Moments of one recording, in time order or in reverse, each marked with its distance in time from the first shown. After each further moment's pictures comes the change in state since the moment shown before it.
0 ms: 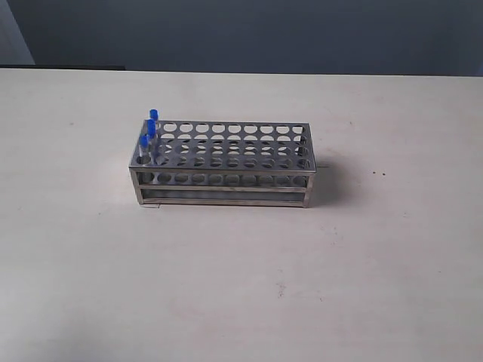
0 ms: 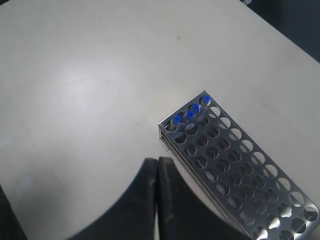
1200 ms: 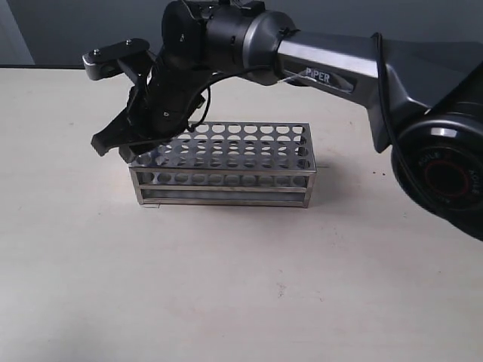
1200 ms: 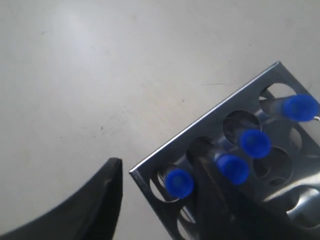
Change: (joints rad) left arm 0.000 0.000 0.000 0.000 0.000 0.000; right arm 0.000 0.607 0.000 0.141 -0.352 -0.151
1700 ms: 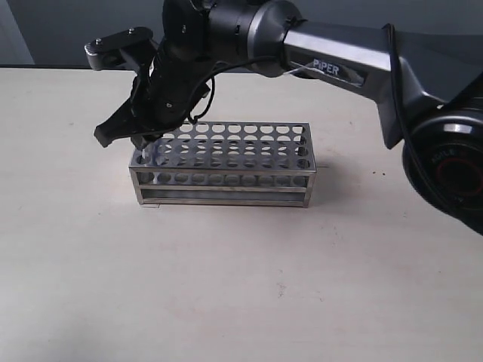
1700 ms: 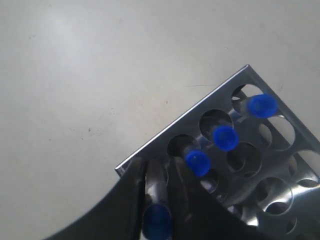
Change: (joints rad) left arm 0.000 0.000 0.000 0.000 0.000 0.000; right arm 0.000 -0.026 0.000 -0.064 0.004 0.046
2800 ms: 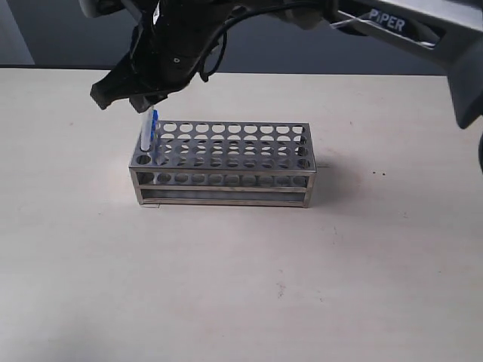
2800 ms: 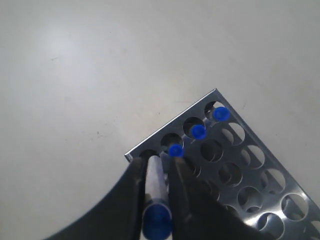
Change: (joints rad) left arm 0.000 0.000 0.000 0.000 0.000 0.000; right arm -0.002 -0.141 0.005 -0.053 0.061 0.002
